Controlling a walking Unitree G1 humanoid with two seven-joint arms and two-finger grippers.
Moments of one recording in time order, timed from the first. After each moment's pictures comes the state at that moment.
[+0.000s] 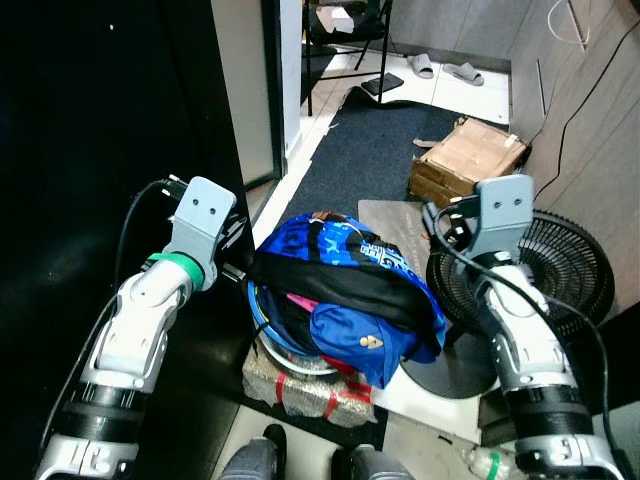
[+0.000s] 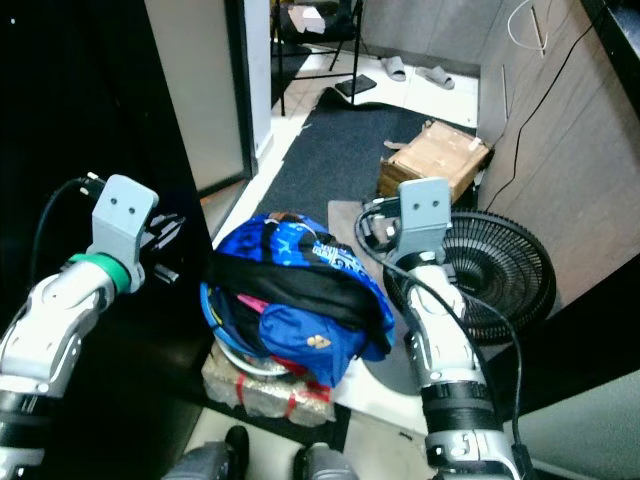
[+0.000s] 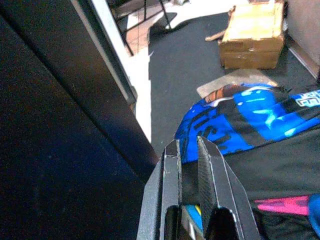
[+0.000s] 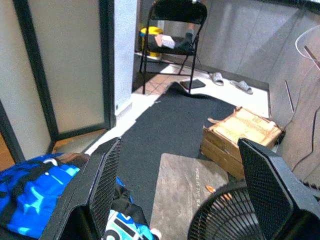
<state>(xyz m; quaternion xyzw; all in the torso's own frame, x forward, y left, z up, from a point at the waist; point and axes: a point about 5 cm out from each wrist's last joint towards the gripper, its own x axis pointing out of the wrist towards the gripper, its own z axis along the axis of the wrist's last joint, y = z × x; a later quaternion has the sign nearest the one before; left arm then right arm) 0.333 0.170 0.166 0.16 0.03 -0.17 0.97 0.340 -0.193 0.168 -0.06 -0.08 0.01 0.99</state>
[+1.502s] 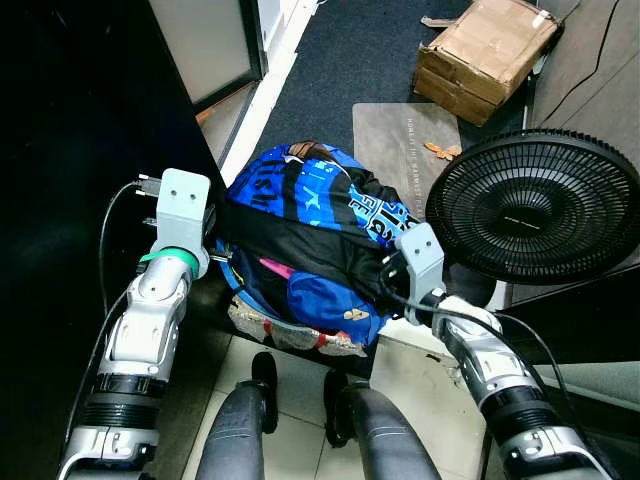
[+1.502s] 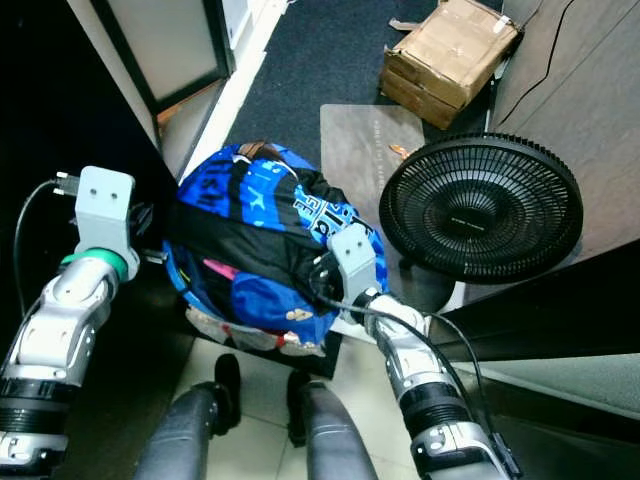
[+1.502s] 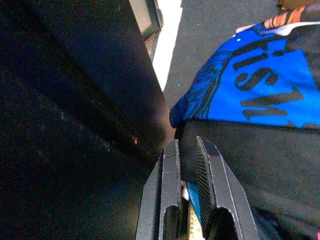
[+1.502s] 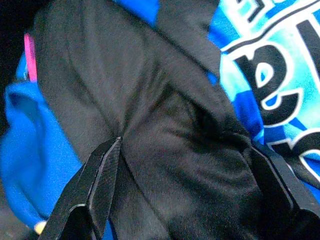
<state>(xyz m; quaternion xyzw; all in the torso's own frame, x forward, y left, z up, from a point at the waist) 0.337 0.183 0.165 0.11 0.02 -0.01 0.99 0.329 -0.138 0.090 -0.11 0.07 0.30 0.94</state>
